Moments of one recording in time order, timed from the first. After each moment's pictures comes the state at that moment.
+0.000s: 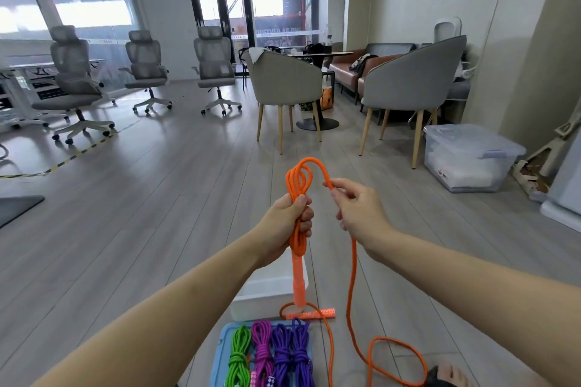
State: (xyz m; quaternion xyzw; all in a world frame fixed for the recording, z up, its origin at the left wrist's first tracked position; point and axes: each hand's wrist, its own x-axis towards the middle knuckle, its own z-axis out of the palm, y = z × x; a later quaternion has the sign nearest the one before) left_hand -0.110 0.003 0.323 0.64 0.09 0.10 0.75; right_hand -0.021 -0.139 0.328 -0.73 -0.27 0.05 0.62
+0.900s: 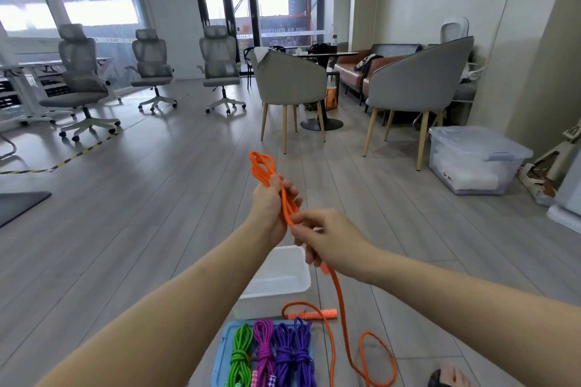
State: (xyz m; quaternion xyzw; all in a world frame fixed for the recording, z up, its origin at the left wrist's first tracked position) left_hand -0.089 0.017 0.338 0.39 0.17 0.28 0.86; right_hand -0.072 -0.131 0.329 -0.73 -0.42 0.18 0.51
